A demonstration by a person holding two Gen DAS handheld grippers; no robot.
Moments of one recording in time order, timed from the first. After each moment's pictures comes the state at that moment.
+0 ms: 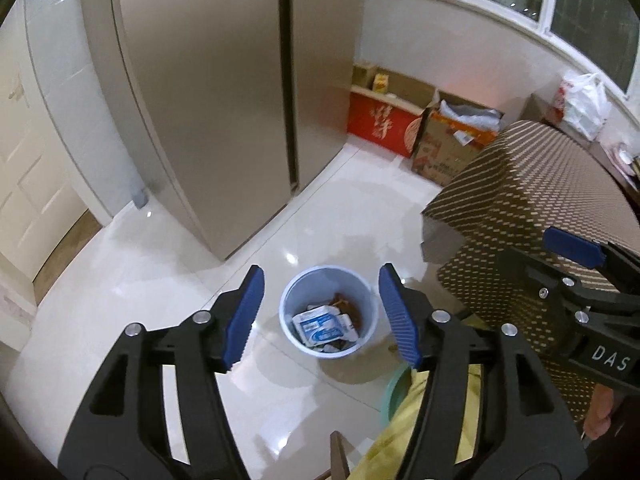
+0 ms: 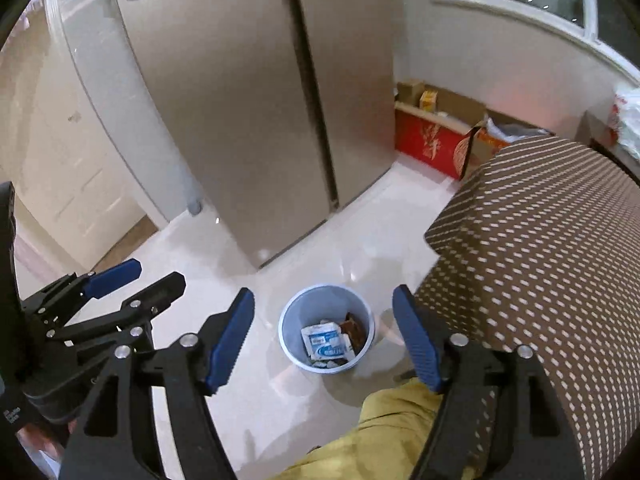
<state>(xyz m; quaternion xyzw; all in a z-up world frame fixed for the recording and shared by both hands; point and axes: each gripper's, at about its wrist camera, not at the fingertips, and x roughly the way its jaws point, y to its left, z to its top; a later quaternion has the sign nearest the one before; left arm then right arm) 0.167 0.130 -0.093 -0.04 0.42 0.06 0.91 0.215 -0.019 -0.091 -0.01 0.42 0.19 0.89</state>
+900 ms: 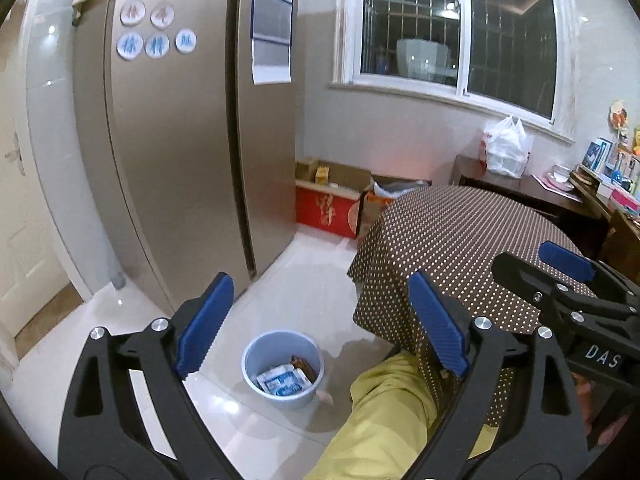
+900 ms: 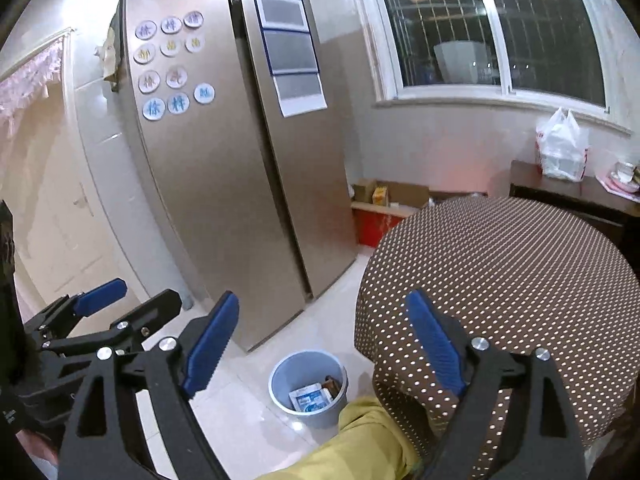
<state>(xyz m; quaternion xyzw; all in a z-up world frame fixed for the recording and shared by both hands) 0.027 0.046 0.002 -0.01 0.25 -0.01 0.97 0.056 -0.118 -0.004 0.04 0.24 0.14 0.96</state>
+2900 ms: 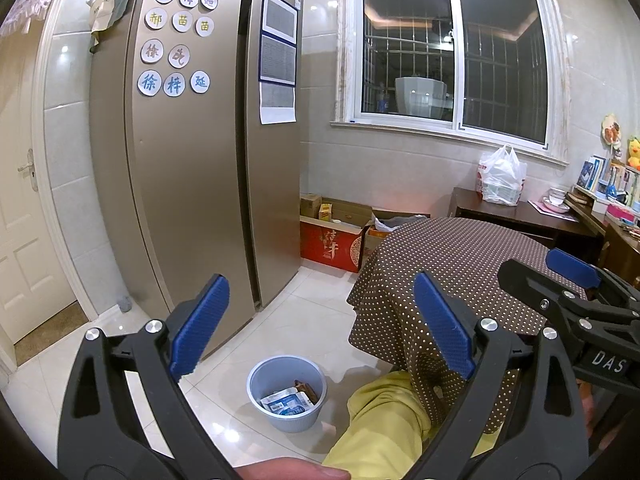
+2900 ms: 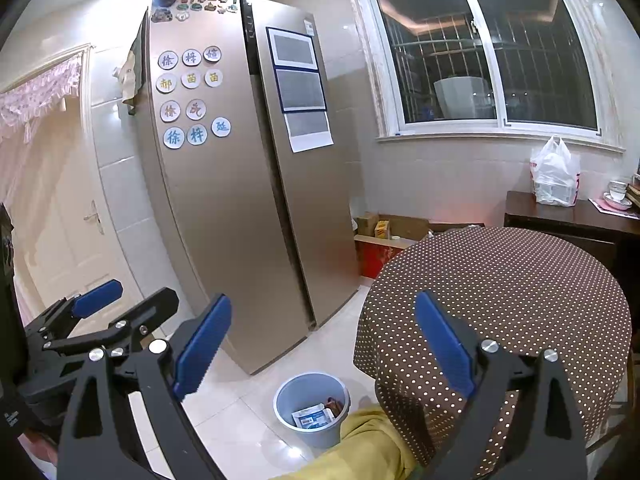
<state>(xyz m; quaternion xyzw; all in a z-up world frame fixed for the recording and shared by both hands) -0.028 0.035 0.026 -0.01 0.18 0.00 0.98 0.005 -0.124 0.014 0.05 0.19 0.15 0.97</state>
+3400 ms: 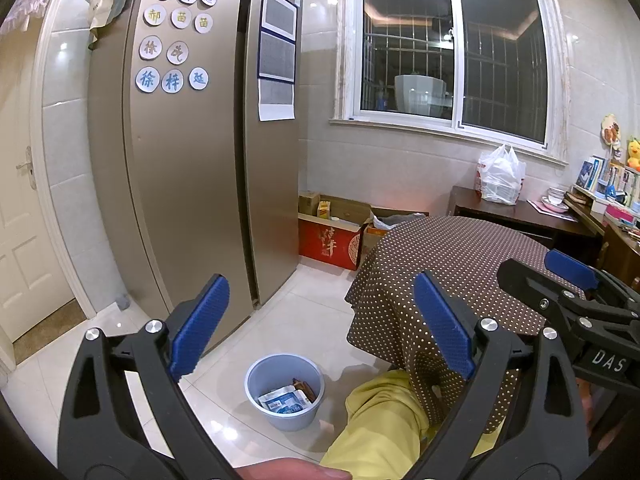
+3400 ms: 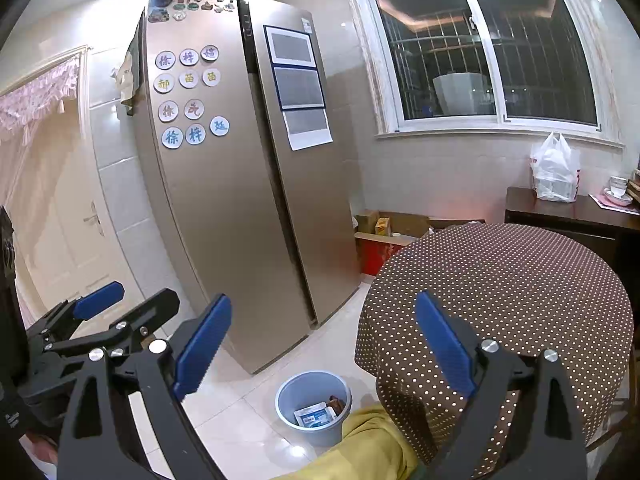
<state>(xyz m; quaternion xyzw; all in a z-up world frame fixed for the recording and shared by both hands) -0.027 0.035 0.026 -0.01 0.18 -0.01 0.98 0.009 -0.123 0.015 0.05 0.19 0.15 0.97</state>
